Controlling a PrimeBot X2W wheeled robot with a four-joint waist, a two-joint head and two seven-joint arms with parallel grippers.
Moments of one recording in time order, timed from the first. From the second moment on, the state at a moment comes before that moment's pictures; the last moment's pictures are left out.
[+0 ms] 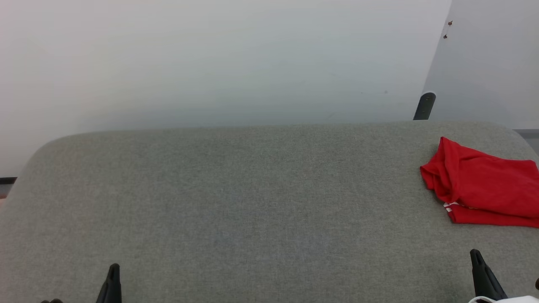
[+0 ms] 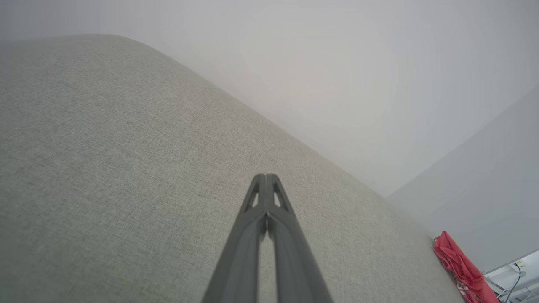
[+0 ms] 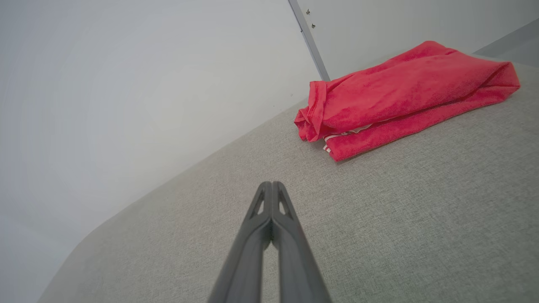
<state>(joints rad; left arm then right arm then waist) 0.13 0.17 0.11 0.19 -0.76 -0.13 -0.15 0.07 -0.15 -0.07 0.23 0.69 0.13 -0.10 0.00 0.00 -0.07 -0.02</state>
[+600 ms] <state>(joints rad) 0.07 0.14 0.11 0.20 -0.97 -0.13 -0.08 0.02 -0.12 -0.08 0.24 0.92 0.13 -0.05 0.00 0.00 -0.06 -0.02</state>
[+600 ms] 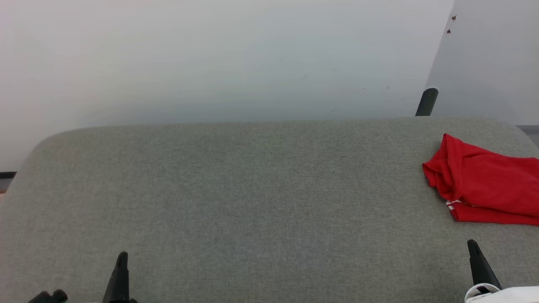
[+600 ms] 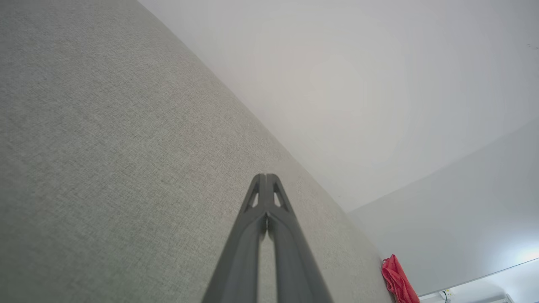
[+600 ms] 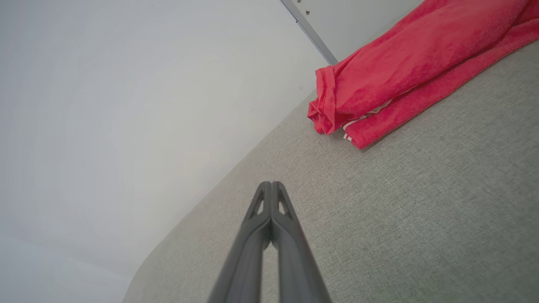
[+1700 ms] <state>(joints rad) -0.01 0.10 0.11 0.22 -1.28 -0.13 0.01 -0.04 -0.09 -0.09 0.24 1.25 0.13 0.03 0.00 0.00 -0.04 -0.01</state>
